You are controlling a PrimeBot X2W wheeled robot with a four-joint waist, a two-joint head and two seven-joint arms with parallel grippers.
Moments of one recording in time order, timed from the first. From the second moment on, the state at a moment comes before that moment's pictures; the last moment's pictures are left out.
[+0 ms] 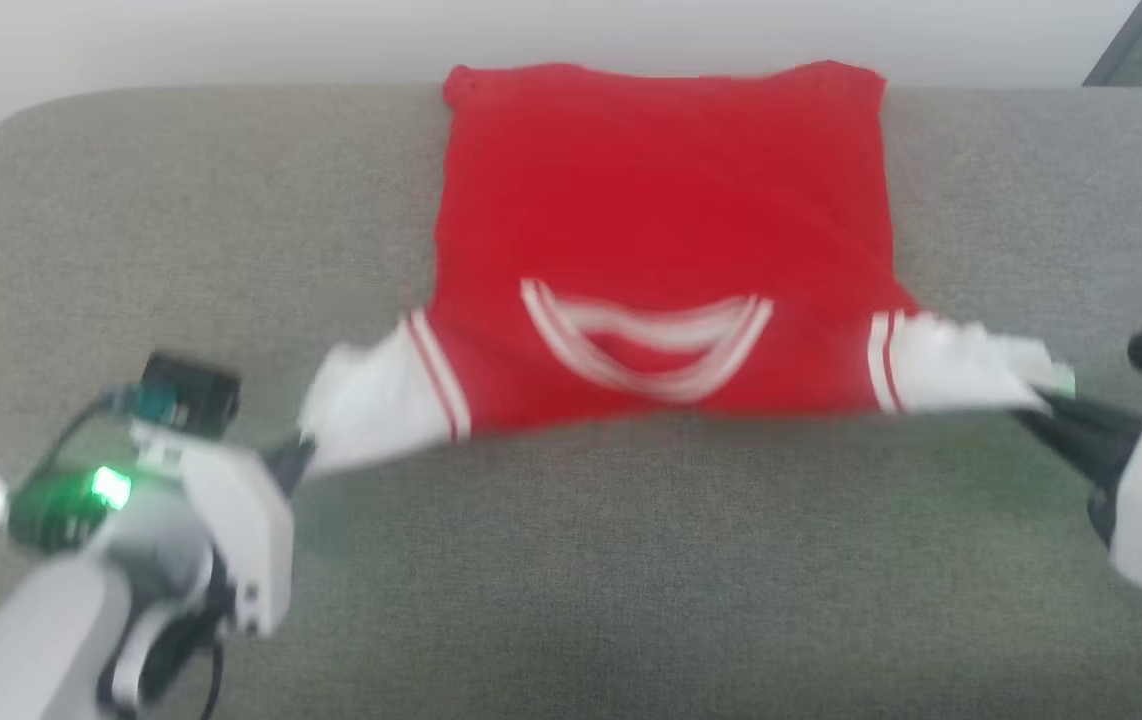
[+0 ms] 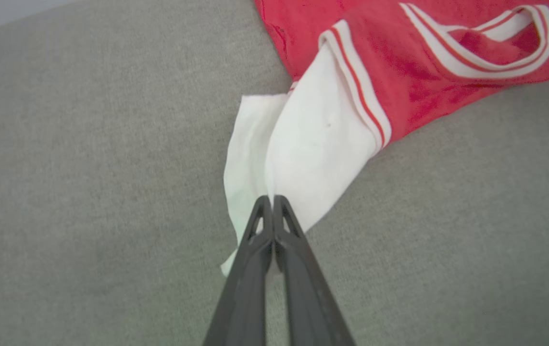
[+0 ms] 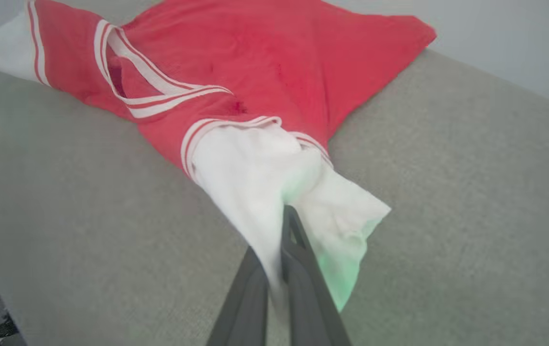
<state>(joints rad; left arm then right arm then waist) -0.37 0.61 -0.42 0.05 -0.70 0.05 0.48 -0.80 -1.02 1.17 0.18 1.18 0.13 -0.04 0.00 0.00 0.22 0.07</state>
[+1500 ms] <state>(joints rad) -0.10 0.55 -0.53 -0.25 -0.65 0.30 0.57 -0.87 -1.03 0.96 0.31 1.29 0.13 -0.03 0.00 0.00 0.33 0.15</state>
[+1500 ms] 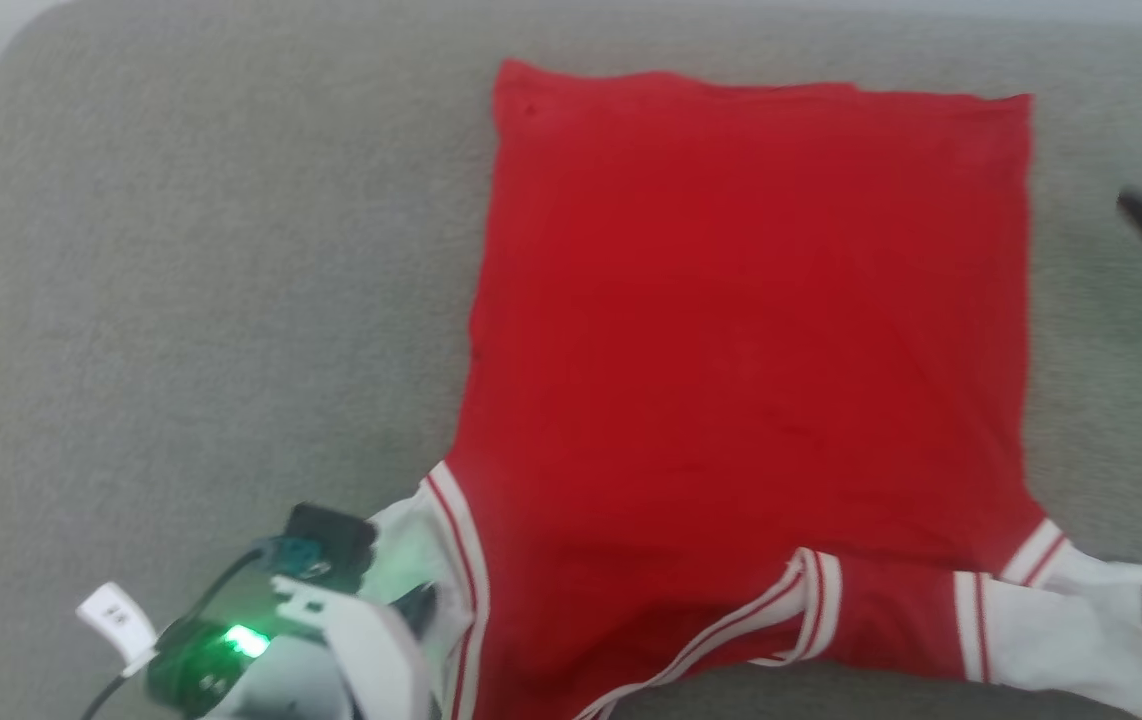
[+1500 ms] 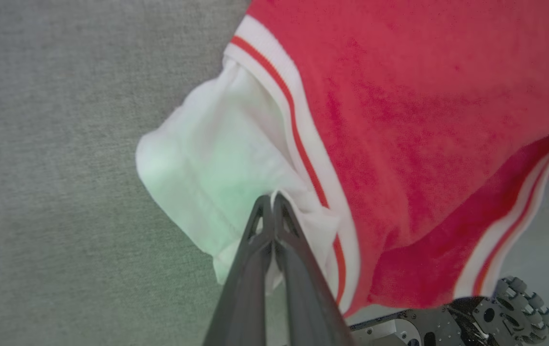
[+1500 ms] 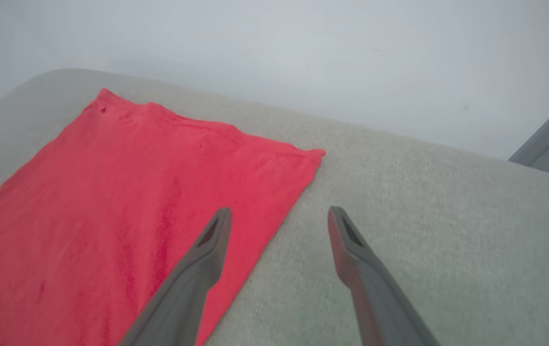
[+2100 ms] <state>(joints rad) -0.26 0.41 -0.64 -0.18 -0.60 0.24 0.54 -1.21 -0.81 0.99 0.87 1.25 0.13 0.46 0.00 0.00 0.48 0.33</state>
